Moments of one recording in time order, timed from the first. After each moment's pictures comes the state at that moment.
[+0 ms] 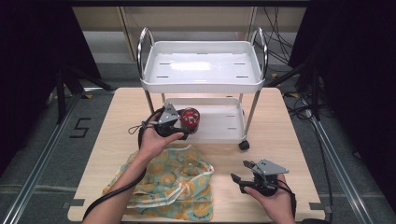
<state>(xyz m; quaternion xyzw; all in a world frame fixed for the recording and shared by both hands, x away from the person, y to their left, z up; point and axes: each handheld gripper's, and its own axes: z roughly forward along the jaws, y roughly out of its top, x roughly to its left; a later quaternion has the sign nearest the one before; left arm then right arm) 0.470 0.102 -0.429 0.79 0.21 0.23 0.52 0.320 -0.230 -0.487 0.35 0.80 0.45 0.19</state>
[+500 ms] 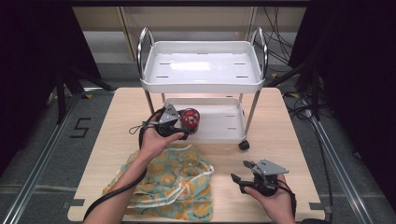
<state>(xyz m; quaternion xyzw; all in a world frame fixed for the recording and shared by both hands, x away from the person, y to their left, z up) 0.476 0.102 -0.433 0.79 0.20 0.24 0.52 0.319 -0.230 -0.487 0.35 0.80 0.45 0.19</state>
